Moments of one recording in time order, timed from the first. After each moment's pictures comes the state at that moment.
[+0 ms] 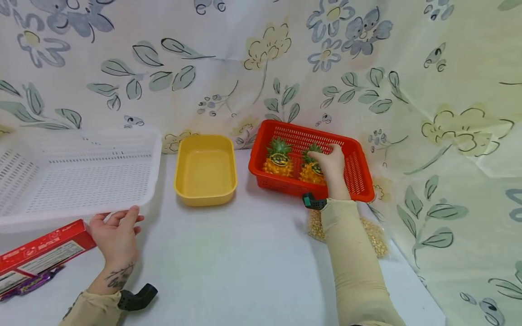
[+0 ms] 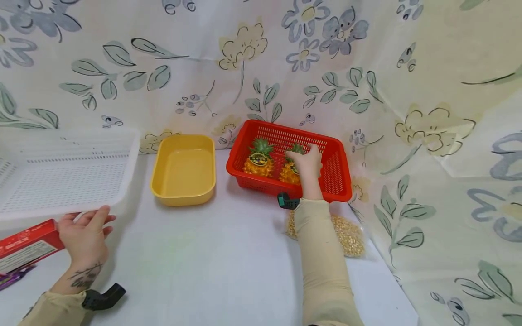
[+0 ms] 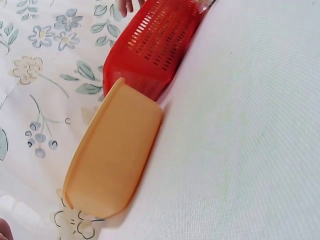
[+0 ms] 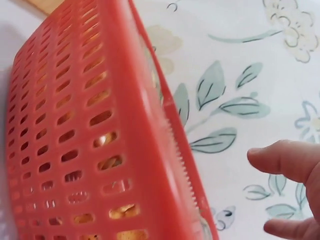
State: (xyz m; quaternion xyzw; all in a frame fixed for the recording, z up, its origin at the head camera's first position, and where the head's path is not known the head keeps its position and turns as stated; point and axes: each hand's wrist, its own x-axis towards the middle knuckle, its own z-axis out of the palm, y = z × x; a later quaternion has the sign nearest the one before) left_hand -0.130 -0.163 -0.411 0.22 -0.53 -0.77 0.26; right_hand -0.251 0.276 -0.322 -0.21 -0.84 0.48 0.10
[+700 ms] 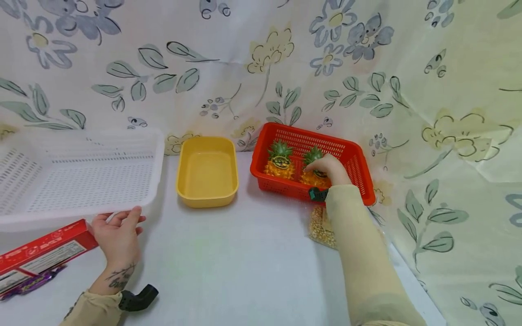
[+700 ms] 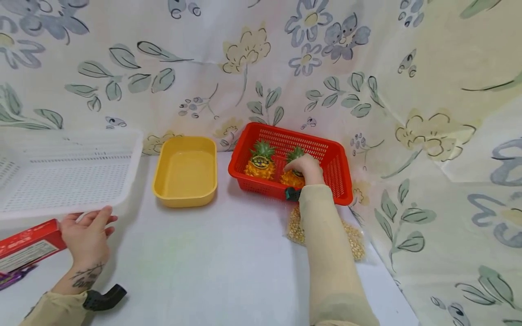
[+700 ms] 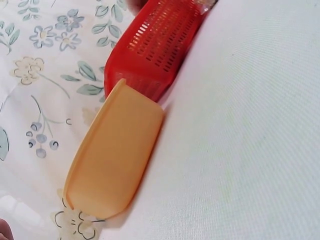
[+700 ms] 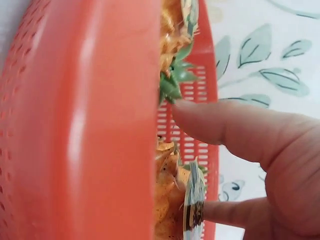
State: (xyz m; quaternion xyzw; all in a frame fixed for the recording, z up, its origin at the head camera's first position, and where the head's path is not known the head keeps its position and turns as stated) left_hand -0.131 -0.165 -0.412 0.22 -0.54 -0.77 0.26; right_hand -0.270 0.282 -0.310 -0.20 -0.91 0.32 -0.16
